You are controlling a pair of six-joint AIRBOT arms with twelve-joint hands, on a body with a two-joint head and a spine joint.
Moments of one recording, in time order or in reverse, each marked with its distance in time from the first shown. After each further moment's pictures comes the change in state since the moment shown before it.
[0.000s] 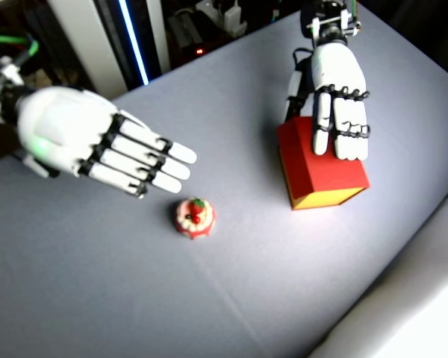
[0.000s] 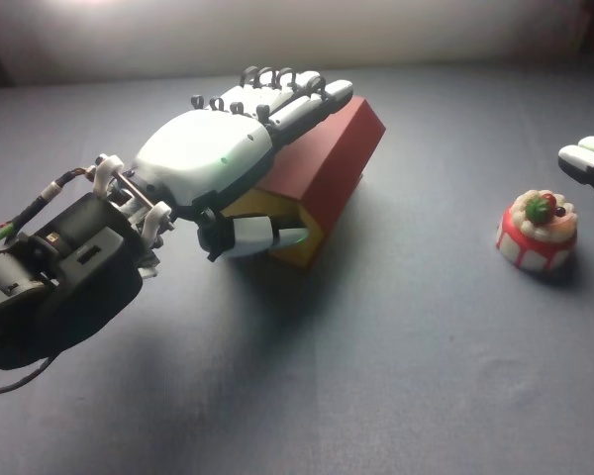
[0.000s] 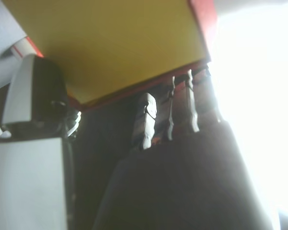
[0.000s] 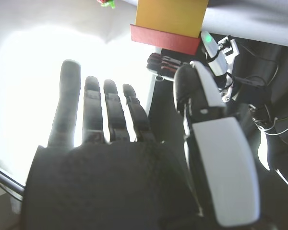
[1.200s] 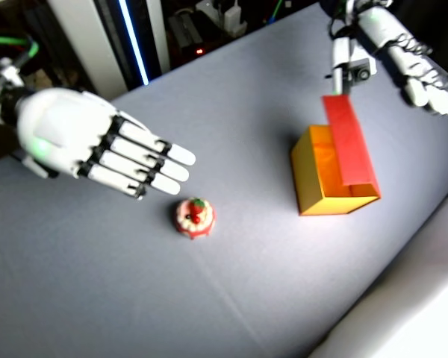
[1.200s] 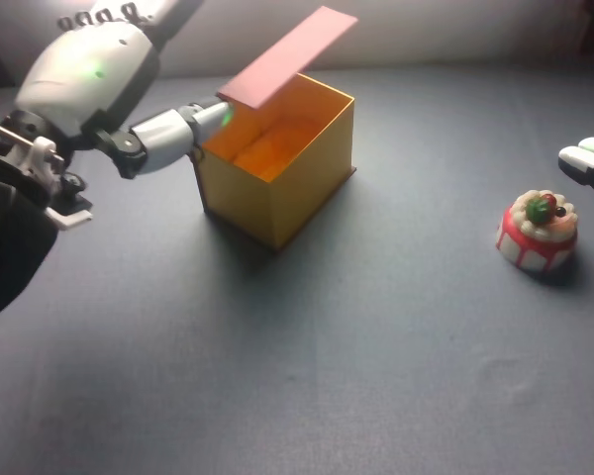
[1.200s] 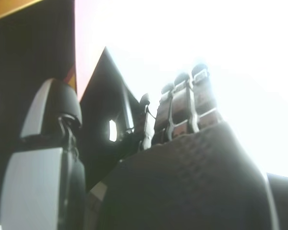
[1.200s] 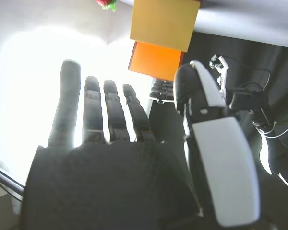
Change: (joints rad) left arm 0.014 0.112 -0.003 -0.193 -0.240 -0.023; right arm -0.003 -0.002 0.000 0.004 0.000 0.000
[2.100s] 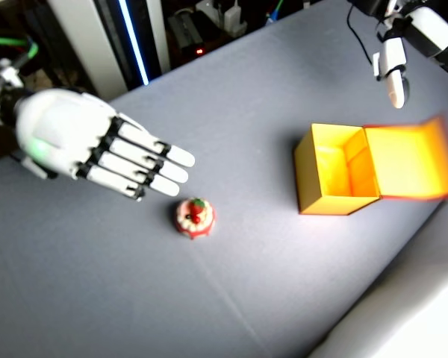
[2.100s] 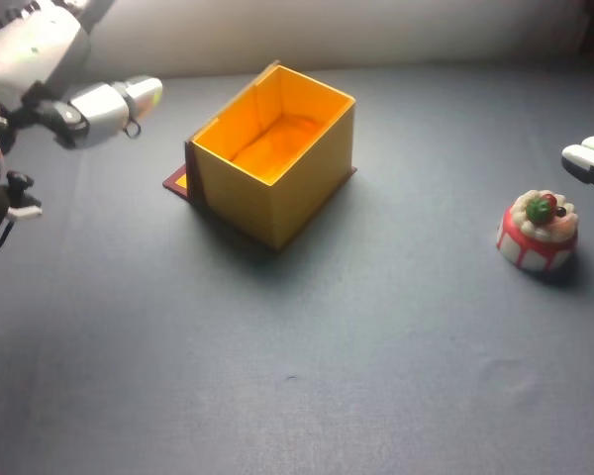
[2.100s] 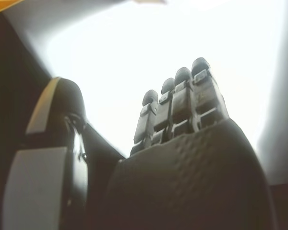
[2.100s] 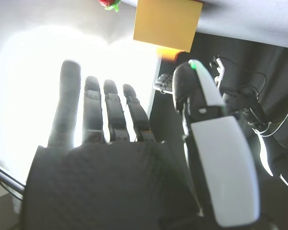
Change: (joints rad) left arm 0.003 0.032 0.060 -0.118 0.098 -0.032; right arm -0.001 0.000 0.003 0.005 -0.001 0.001
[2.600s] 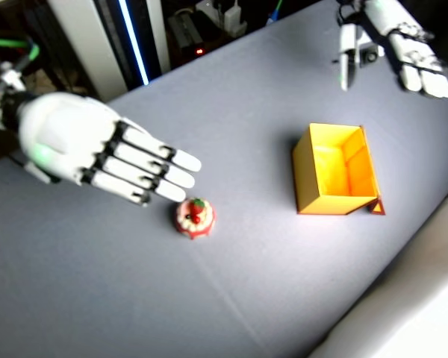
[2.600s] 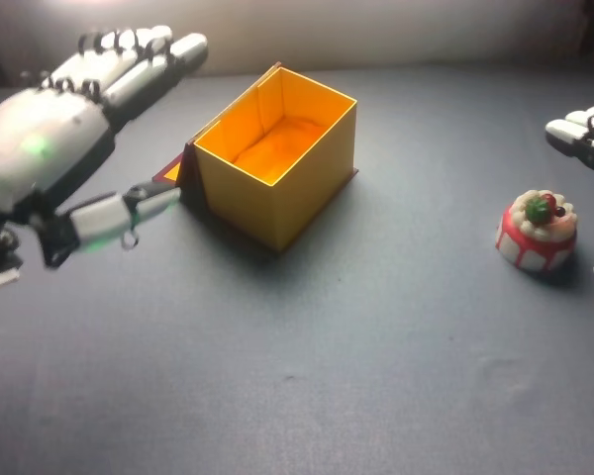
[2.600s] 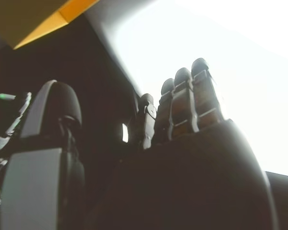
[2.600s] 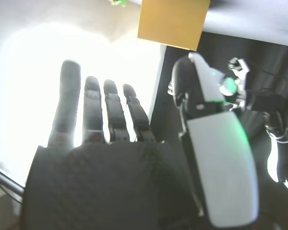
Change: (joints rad) left arm 0.186 0.137 -0.209 0.281 -0.160 -0.016; right arm 0.117 -0.011 0.058 -0.032 -0.128 0.011
